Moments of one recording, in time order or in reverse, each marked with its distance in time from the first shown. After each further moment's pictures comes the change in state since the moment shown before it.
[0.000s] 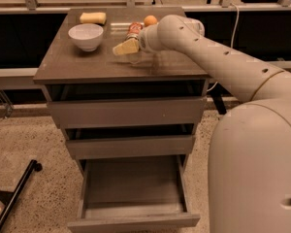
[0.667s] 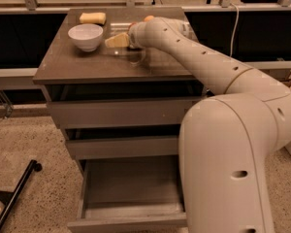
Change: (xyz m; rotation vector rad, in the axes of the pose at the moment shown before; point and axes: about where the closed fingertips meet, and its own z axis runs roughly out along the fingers) arm -0.028 -0.003 0.051 0.035 -0.083 0.041
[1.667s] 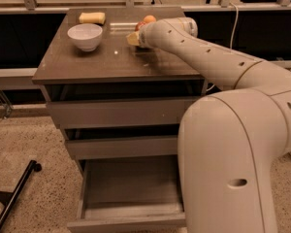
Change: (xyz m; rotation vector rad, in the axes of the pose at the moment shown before) arm 0.009 -0.038 -0.021 0.123 0.026 0.002
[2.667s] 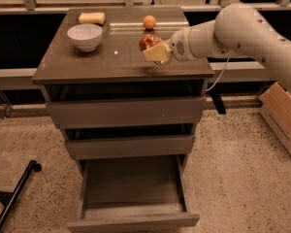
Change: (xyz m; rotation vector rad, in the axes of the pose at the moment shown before) arm 0.034 0.041 -0.202 -0.344 0.077 -0.015
